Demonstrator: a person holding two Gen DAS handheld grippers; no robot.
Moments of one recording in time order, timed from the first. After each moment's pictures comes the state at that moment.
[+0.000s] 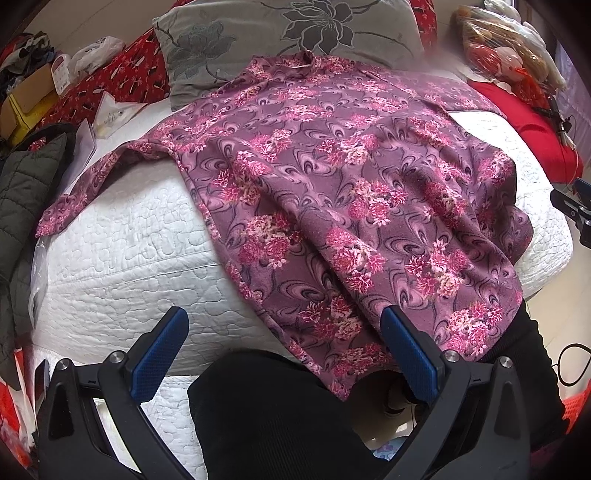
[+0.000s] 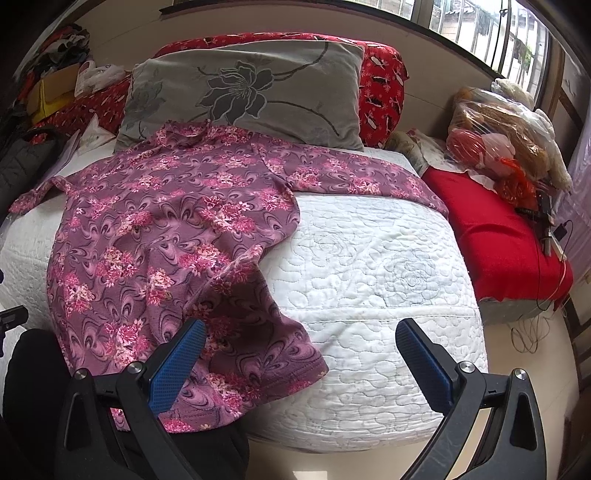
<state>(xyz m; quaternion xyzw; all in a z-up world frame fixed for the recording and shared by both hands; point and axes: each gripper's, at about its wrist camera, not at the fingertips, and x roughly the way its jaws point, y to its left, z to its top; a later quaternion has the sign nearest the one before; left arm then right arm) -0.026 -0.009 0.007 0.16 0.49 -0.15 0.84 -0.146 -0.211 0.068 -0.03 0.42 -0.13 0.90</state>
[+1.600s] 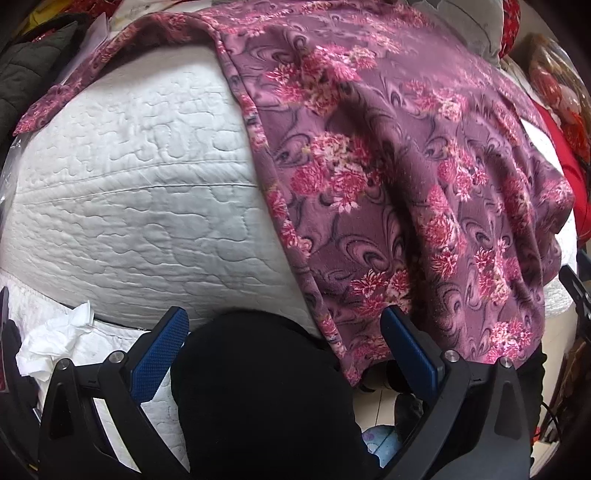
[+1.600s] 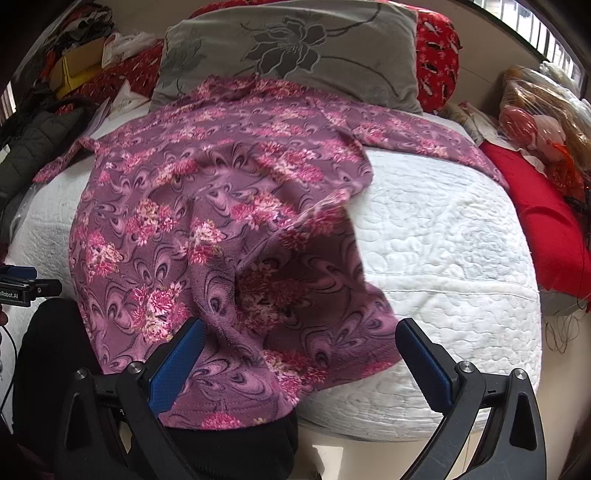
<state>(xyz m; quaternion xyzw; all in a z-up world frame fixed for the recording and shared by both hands) 0.013 0.032 -0.057 0.06 0.62 -0.09 0.78 -0.122 -0.182 0.015 -0.01 0.49 -0.06 0.87</state>
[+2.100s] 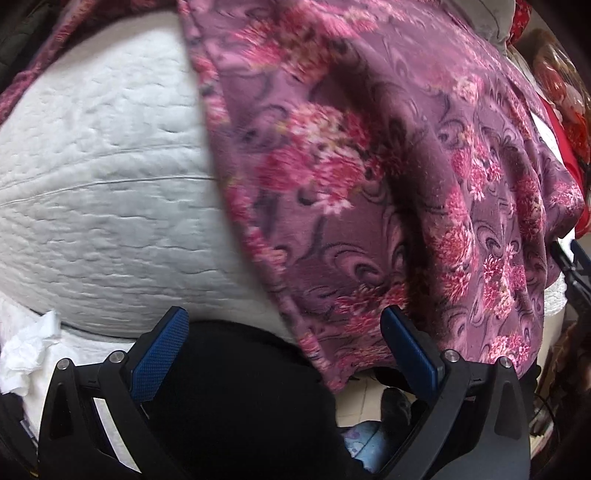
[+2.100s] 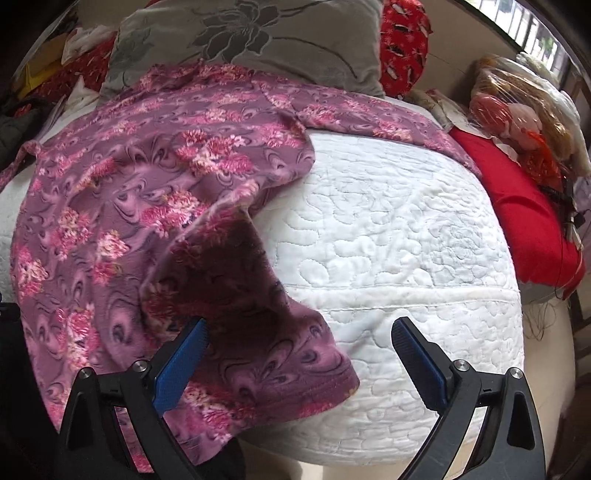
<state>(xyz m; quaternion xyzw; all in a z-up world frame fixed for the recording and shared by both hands) 0.042 0.019 -0.096 0.04 0.66 -0.12 0.74 -0.096 -0.221 -0.013 -0.04 0.51 -0.11 0.85</state>
